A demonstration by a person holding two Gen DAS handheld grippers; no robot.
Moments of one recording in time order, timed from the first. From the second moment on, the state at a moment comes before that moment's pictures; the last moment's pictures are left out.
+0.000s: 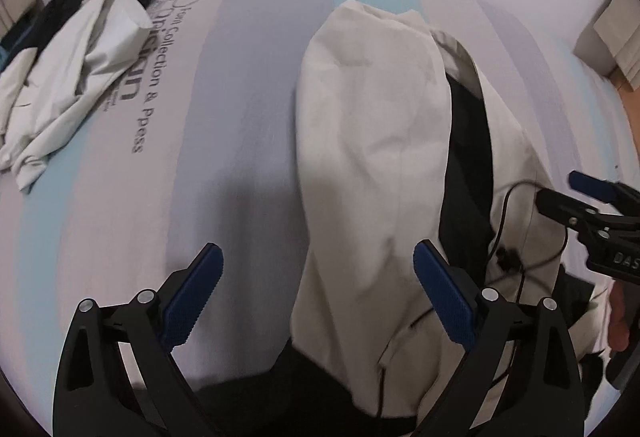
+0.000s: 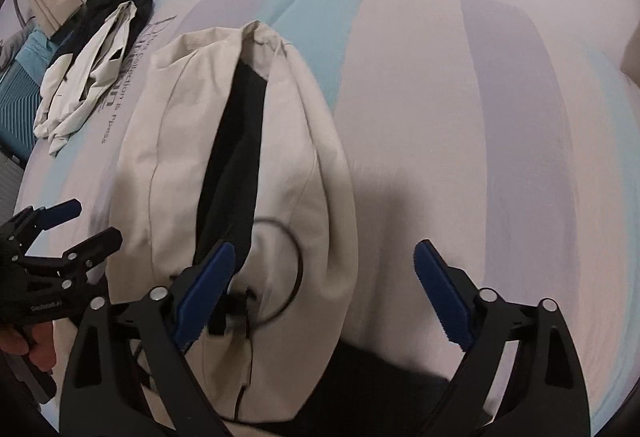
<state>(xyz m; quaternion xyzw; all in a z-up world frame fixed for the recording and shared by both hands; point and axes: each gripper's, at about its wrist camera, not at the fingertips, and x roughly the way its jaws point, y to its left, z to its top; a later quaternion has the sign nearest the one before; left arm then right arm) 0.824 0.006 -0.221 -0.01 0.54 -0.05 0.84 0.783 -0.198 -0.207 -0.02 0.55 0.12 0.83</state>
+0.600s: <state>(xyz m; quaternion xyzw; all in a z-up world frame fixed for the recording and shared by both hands) 0.917 0.009 -0.243 -0.01 0.57 -0.12 0.81 0.858 -0.204 -0.238 0.07 0.61 0.21 0.76</state>
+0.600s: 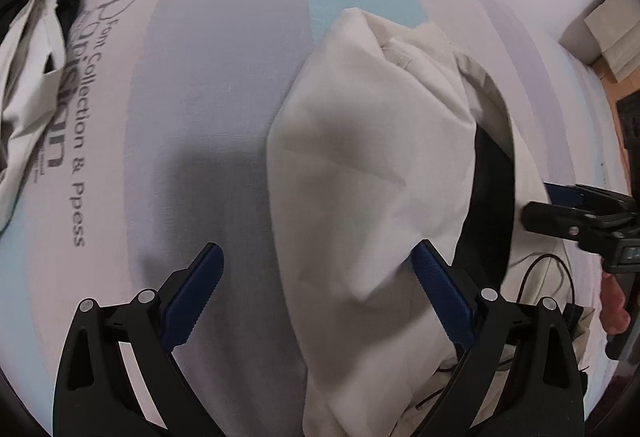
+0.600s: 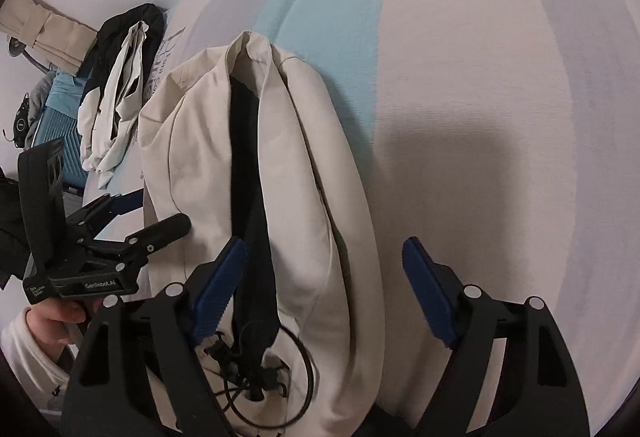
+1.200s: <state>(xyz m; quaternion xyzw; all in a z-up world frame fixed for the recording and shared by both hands) 0.920 -0.003 -0.243 -0.06 0.57 -0.14 0.81 0.851 -0.194 -0.245 0.08 0.62 0.19 0.76</state>
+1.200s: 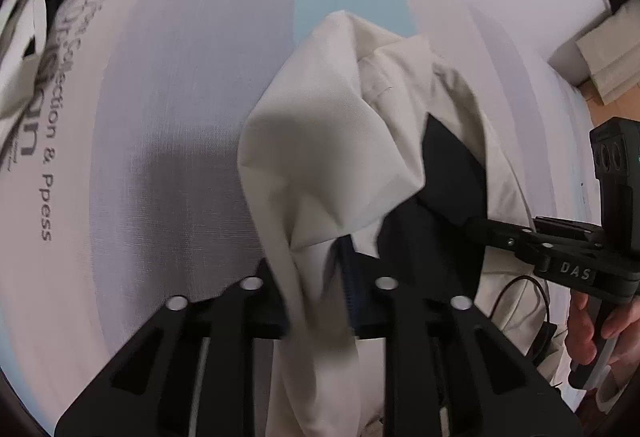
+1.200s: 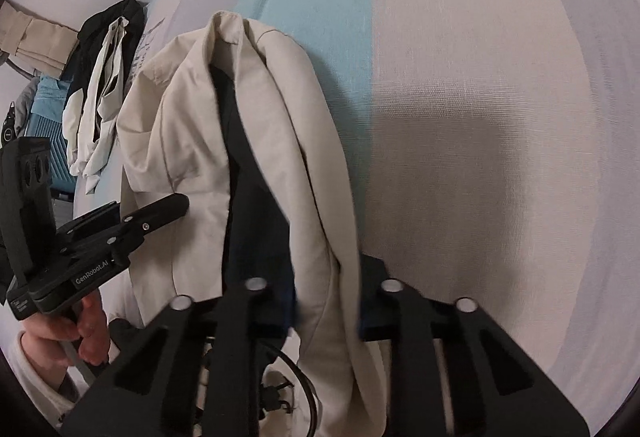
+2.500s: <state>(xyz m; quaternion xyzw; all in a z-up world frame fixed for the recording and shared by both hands) 0.614 -0.033 -0.103 0.05 0.33 -0.04 0.94 0.564 -0.201 -0.112 -0.09 0.35 0.10 0.93</state>
